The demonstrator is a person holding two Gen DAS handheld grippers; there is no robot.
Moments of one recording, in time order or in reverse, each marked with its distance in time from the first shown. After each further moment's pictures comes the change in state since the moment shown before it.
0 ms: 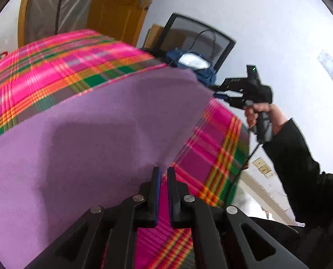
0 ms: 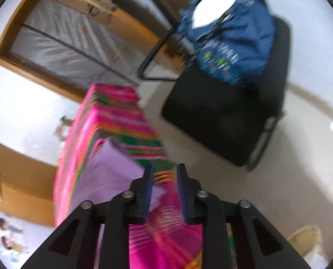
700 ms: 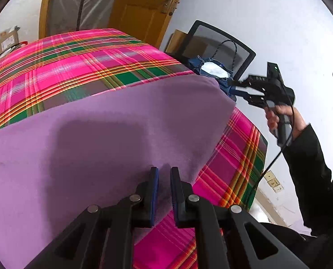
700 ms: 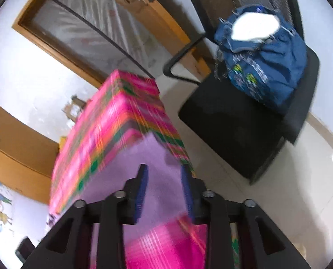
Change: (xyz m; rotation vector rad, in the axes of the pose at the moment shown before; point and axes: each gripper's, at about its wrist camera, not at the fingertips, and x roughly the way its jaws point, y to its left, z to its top) left arm 0.001 0.035 -0.010 -0.105 -0.022 0.093; right arm 0.003 0.056 0.009 -0.190 0.036 0.070
